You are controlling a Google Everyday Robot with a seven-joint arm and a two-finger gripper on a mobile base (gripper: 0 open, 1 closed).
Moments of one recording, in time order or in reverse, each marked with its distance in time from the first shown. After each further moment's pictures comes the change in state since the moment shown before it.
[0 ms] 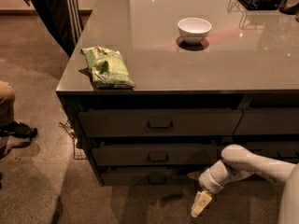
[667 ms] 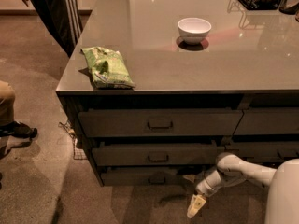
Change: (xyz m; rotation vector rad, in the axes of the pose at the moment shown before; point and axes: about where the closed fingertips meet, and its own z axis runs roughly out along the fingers) arm 0.029 -0.036 0.052 0.057 -0.005 -0.069
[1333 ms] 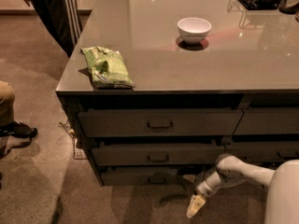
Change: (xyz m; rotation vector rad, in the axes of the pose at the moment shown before) arm 0.004 -0.005 0.006 0.018 -0.002 -0.006
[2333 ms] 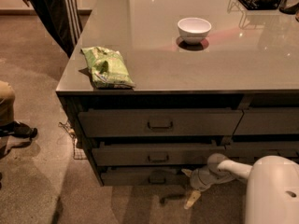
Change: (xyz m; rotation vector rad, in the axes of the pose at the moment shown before) arm 0.031 -0.063 0.035 0.114 0.088 -0.078
